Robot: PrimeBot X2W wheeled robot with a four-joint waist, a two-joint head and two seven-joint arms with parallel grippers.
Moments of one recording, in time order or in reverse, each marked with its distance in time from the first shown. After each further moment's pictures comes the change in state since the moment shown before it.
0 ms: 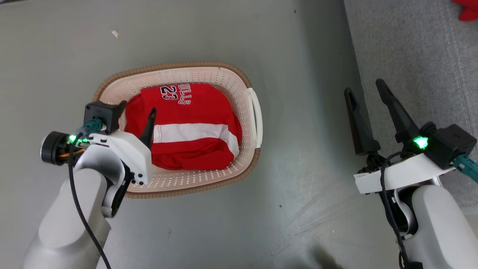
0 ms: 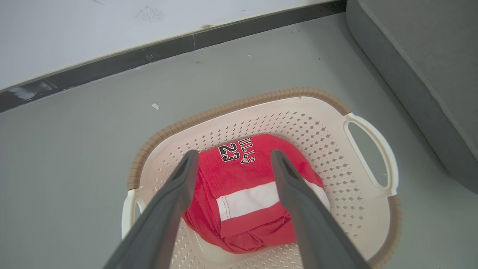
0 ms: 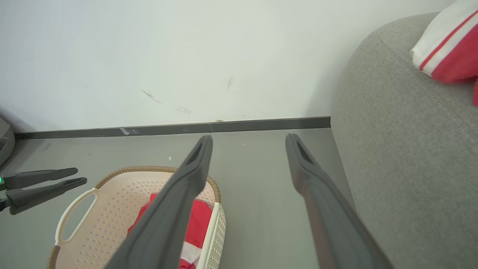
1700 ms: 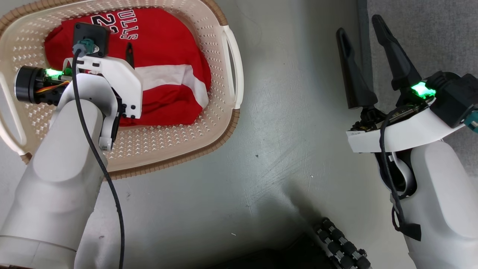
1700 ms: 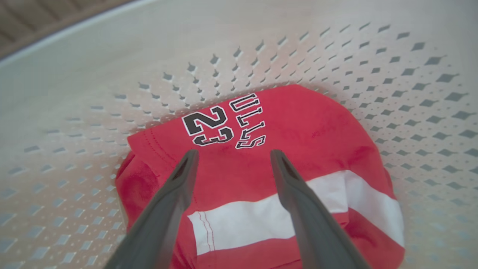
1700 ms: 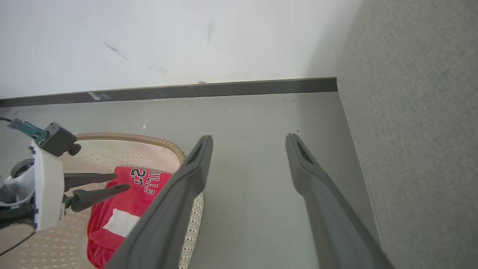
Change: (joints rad) left arm -0.337 -0.043 -0.019 0.206 0.115 0.132 0.123; right arm -0.216 -0.001 0.062 -0.020 0.039 0.000 -0.007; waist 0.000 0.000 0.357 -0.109
